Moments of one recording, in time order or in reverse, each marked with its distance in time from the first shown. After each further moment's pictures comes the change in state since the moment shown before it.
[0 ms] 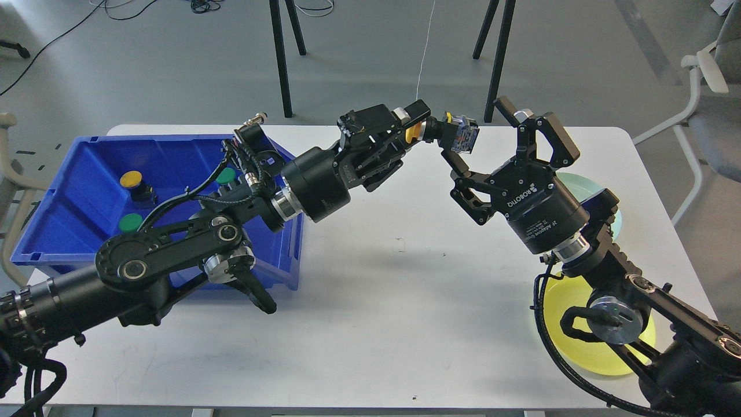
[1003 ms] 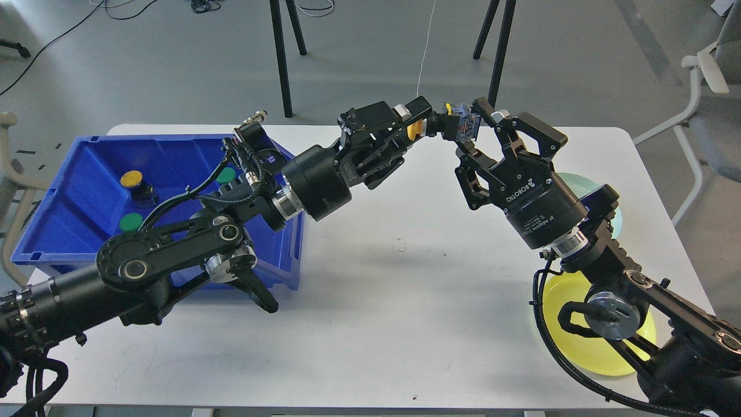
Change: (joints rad) left arm 0.001 -0.002 0.002 -0.001 0.005 0.005 -0.002; right arm 0.022 -0.003 -0.007 0.000 -0.002 -0.022 -0.001
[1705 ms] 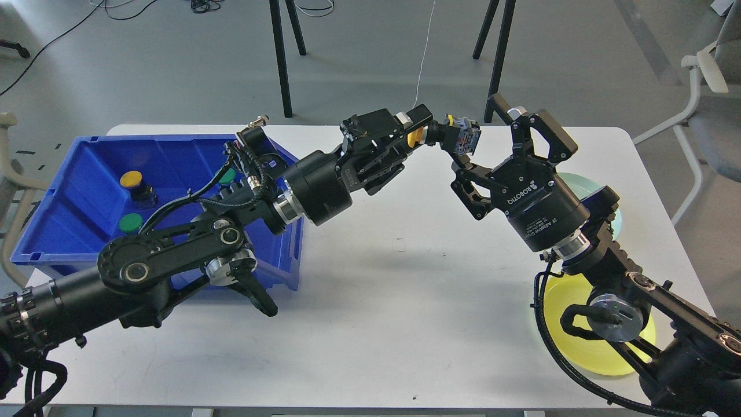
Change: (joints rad) left arm 0.002 0.000 0.004 -0.001 0.002 0.004 0.004; right arm -0.012 -0.008 -0.001 0.006 0.010 0.045 0.003
